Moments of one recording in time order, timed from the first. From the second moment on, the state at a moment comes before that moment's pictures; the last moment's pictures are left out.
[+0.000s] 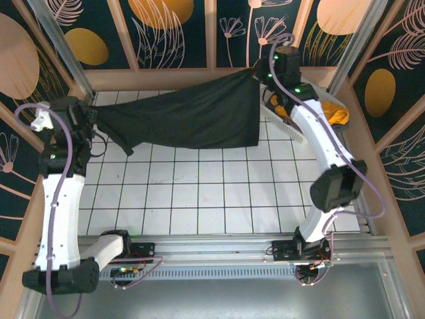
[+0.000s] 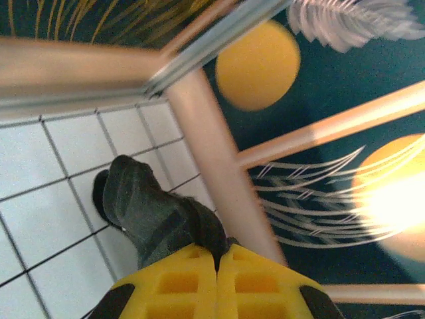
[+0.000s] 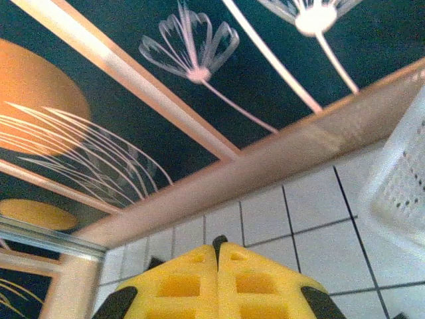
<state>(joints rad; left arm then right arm) 0.03 1.03 1.38 -0.72 -0.34 -1.14 0.32 1.69 1.80 -0.40 -0.02 0.71</state>
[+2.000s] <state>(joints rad) 0.26 0.85 0.80 -0.65 0.05 -1.41 0.19 1.38 0.93 -0.29 -0.29 0.87</state>
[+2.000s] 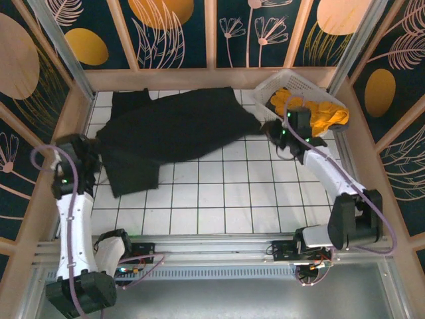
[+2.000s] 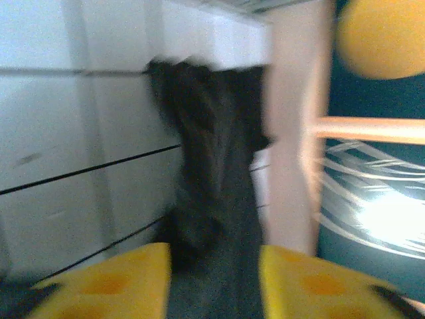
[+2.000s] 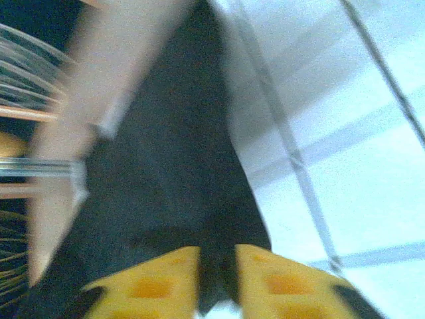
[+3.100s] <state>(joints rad) 0.07 0.96 0.56 -0.97 0.04 -1.20 0.35 1.66 1.05 -0.44 -0.12 0.73</state>
